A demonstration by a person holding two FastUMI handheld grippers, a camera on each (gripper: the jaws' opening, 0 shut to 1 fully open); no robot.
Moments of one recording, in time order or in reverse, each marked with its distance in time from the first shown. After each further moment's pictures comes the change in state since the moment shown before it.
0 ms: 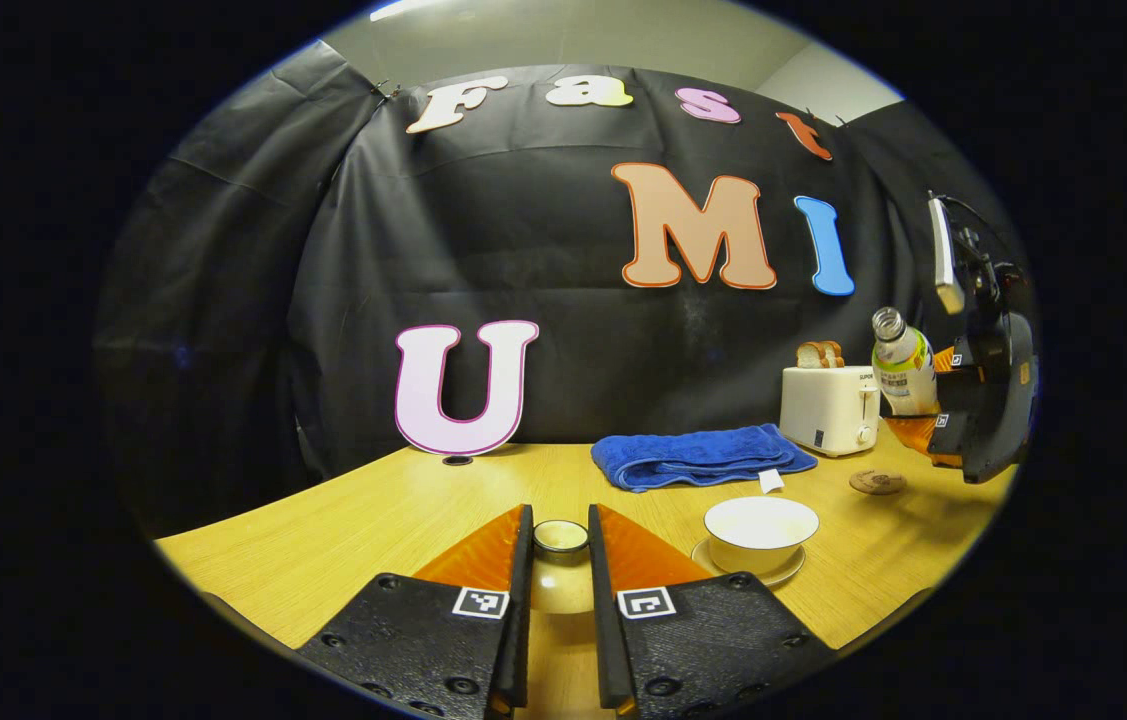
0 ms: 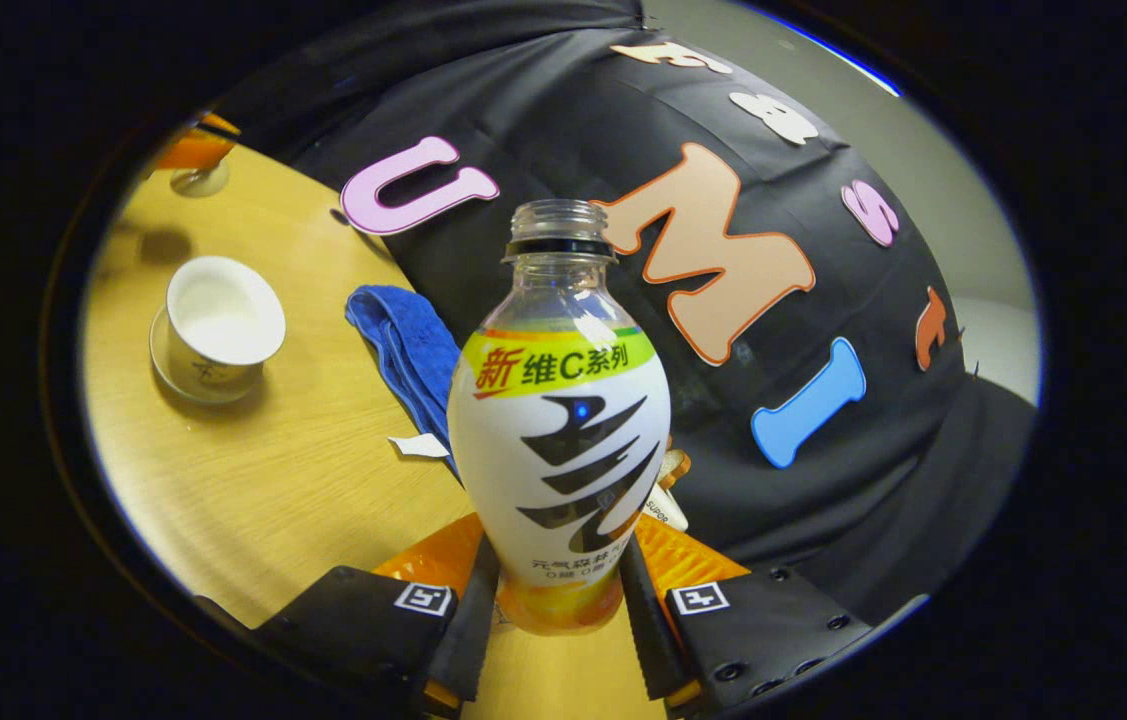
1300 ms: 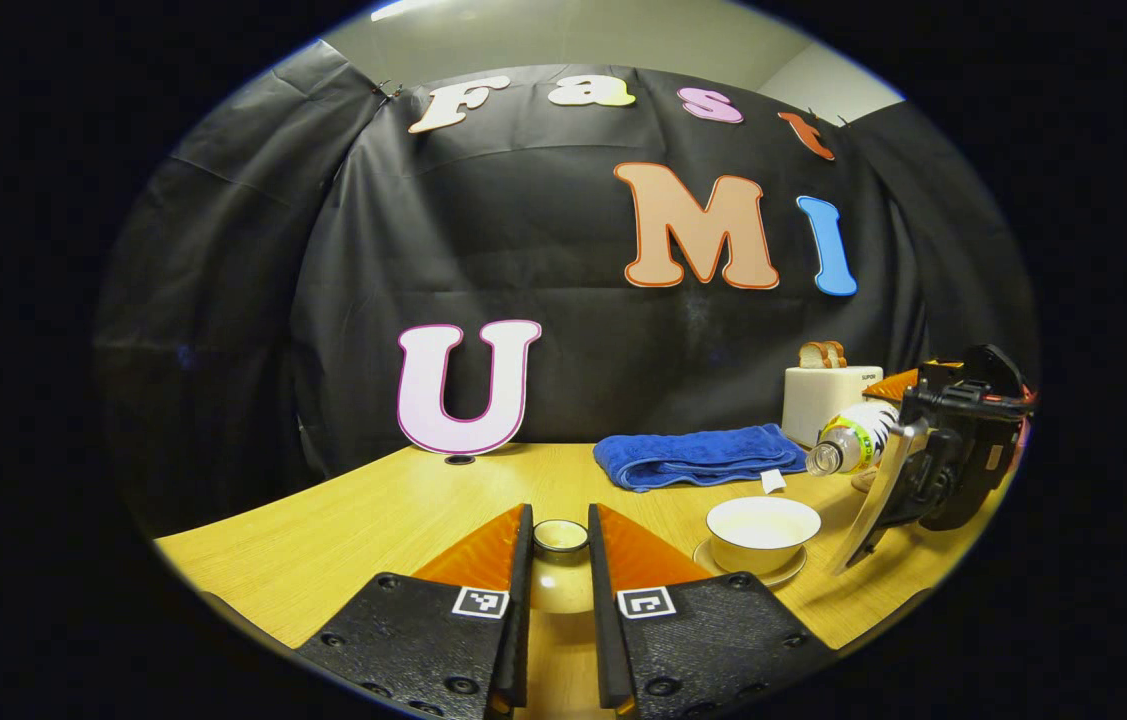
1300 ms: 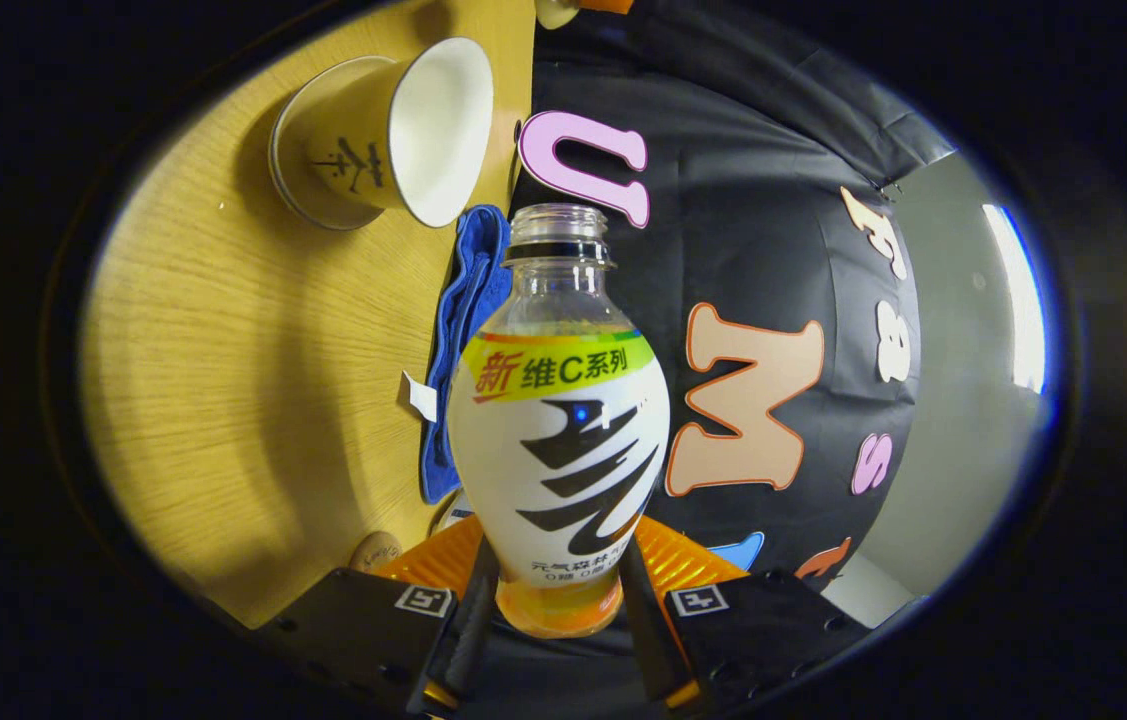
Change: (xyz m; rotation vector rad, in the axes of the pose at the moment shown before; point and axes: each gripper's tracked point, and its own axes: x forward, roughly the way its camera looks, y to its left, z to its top) left arm 0.000 0.002 0.000 -0.001 0.002 0.007; right arm 0.007 0.044 0.028 -0.723 -0.123 -0.113
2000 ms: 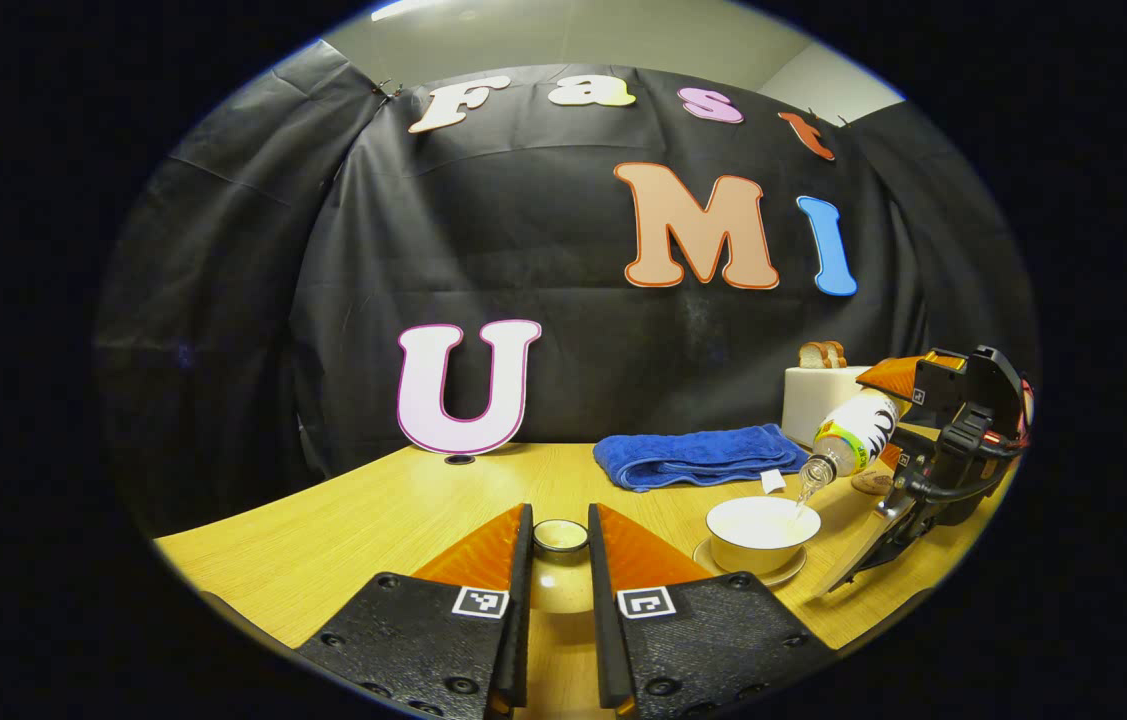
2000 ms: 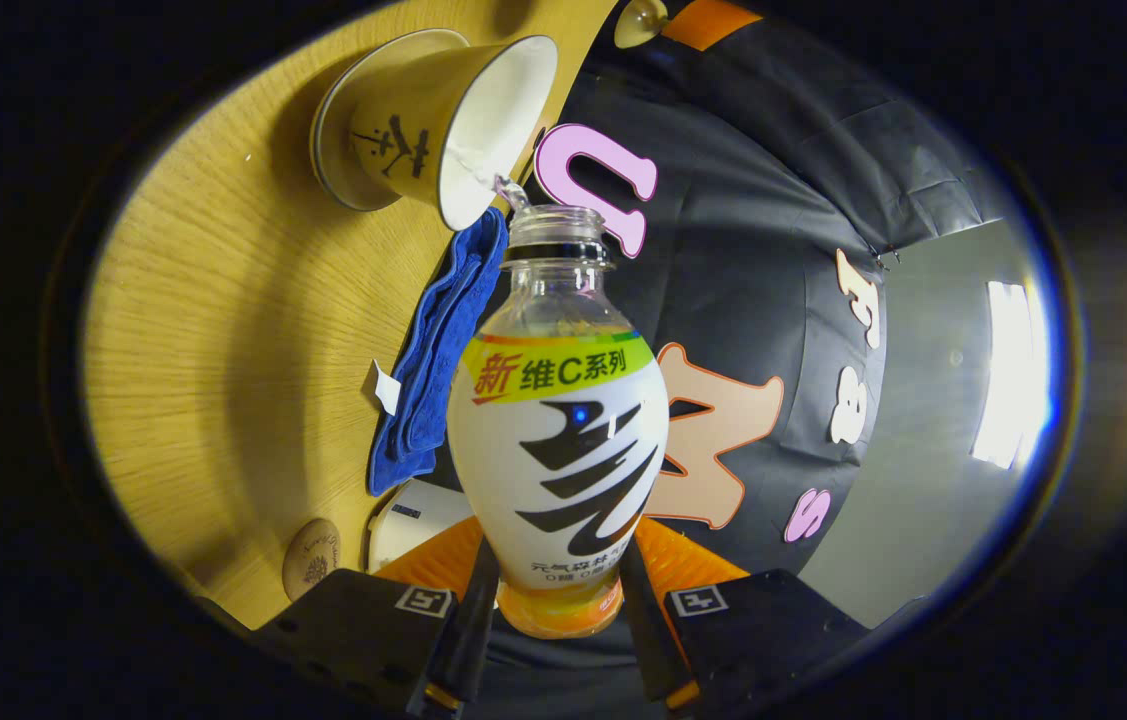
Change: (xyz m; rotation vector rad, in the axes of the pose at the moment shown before) left arm -0.001 0.000 0.000 -0.001 0.000 0.000; right arm -0.007 -0.015 0.018 -0.187 -0.054 -0.126
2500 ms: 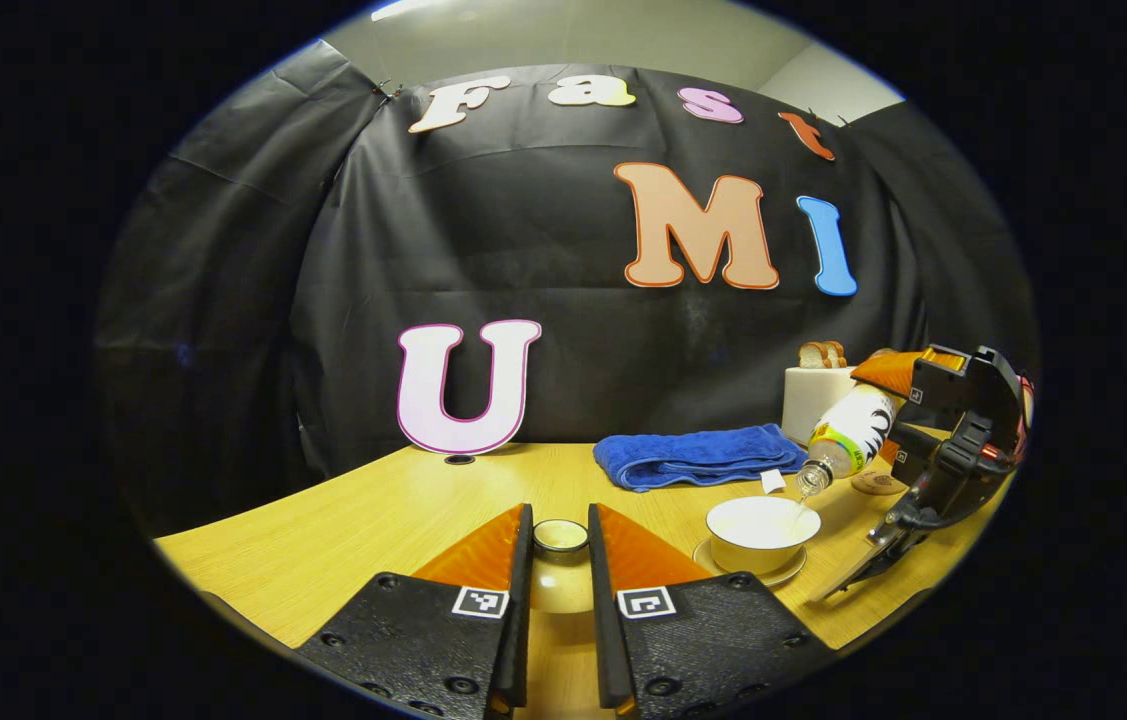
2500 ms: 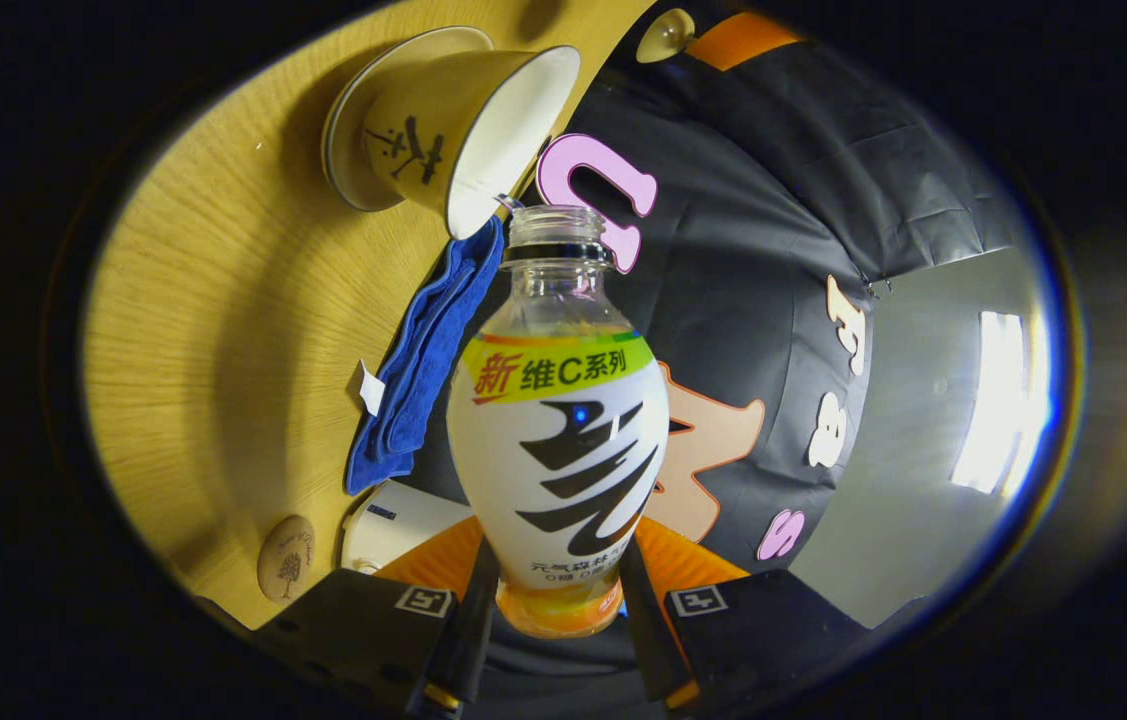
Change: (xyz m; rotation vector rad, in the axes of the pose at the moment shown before) left arm 0.000 0.000 -0.001 0.000 0.000 0.000; right arm 0.007 -0.009 0.003 -0.053 -0.037 -0.041
